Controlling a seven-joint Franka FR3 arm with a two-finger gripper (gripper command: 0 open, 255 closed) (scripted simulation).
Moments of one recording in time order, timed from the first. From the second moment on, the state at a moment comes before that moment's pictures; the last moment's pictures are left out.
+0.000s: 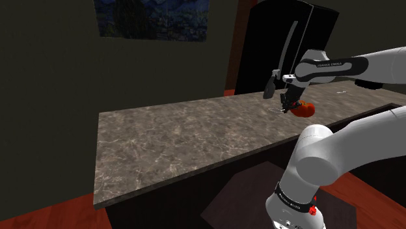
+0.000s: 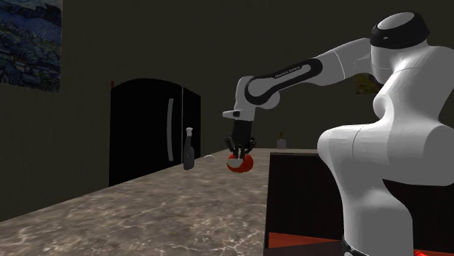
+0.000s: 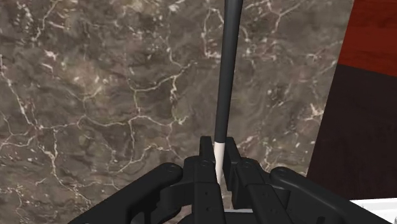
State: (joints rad) arm 0.10 -0.76 -1.16 -2.38 -0.67 2.01 -1.83
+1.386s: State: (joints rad) arm 0.17 -0.71 -1.33 -2.46 -0.75 2.19 -1.81
